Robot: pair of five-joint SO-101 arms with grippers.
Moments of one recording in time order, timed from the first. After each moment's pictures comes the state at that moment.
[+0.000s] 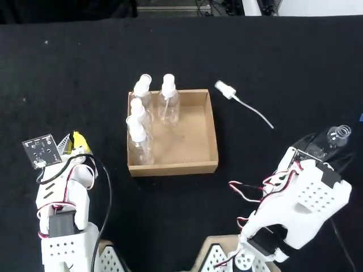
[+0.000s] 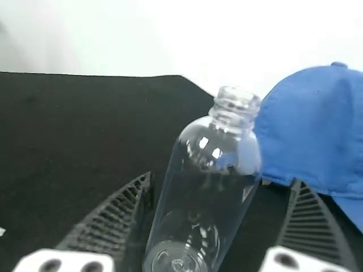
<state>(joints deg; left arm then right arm) -13.0 -103.6 96.1 35.9 10.5 39.6 30.4 78.9 -98.2 14.3</state>
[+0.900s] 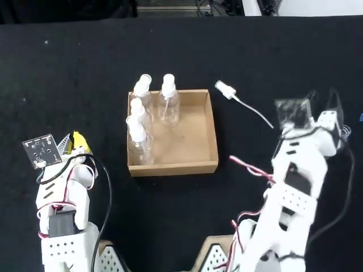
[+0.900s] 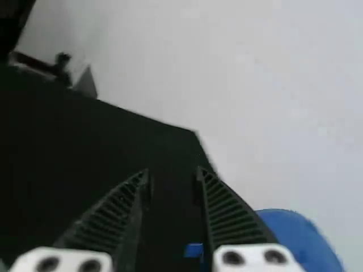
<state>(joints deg) -13.0 -103.6 96.1 35.9 10.4 27.9 -49.3 67.9 -1.7 35.7</state>
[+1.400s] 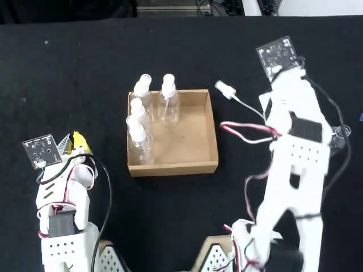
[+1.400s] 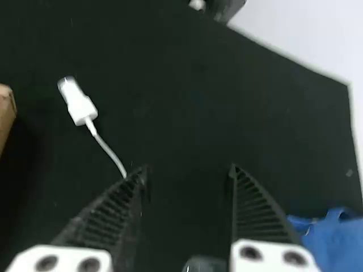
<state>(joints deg) -13.0 -103.6 96.1 35.9 10.4 15.8 -26.3 31.0 44.0 35.5</state>
